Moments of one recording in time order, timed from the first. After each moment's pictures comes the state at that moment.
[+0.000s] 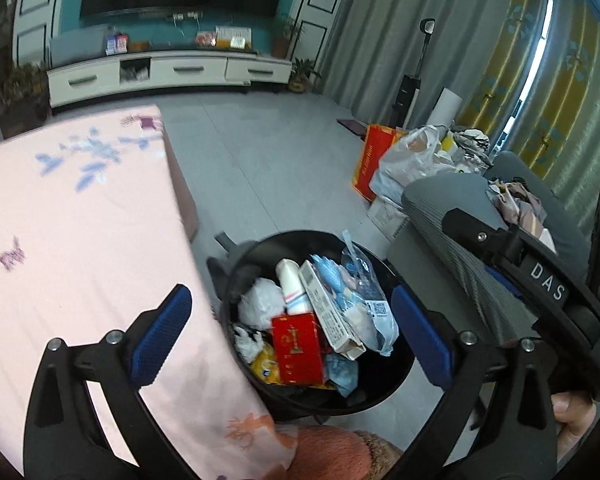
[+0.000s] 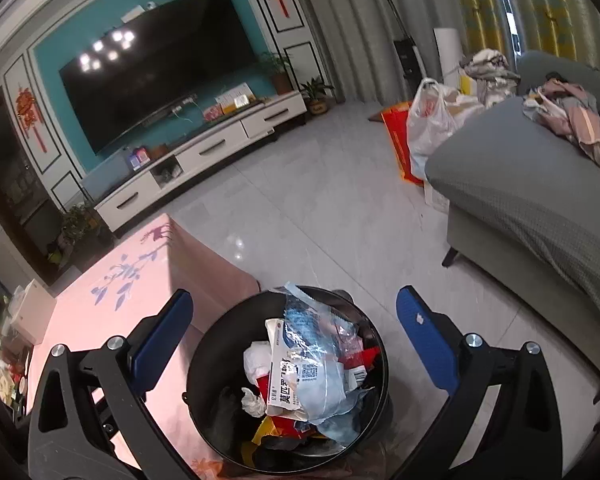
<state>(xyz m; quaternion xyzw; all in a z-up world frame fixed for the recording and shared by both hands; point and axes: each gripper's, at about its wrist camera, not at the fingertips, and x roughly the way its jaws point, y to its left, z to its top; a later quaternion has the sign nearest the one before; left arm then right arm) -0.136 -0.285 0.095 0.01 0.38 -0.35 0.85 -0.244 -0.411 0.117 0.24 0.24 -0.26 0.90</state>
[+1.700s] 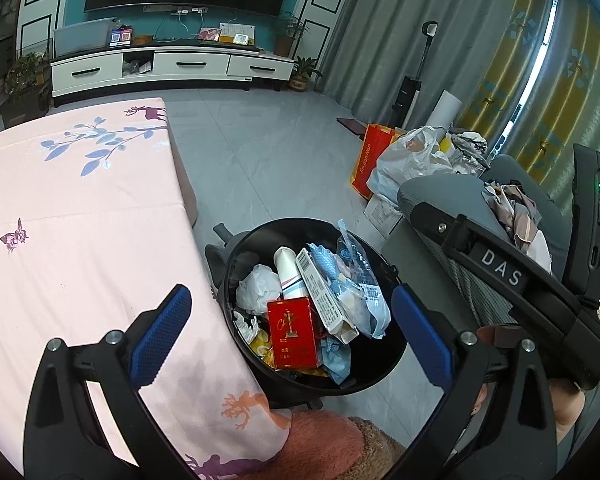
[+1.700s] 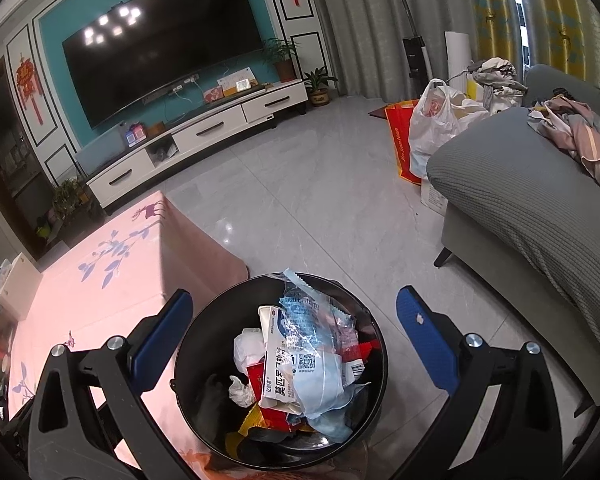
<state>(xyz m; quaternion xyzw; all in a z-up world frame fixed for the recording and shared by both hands) -0.144 -0.273 0.090 0.00 0.40 -0.36 0.84 -0.227 -0.402 0.105 0.21 0.28 -0.27 0.90</state>
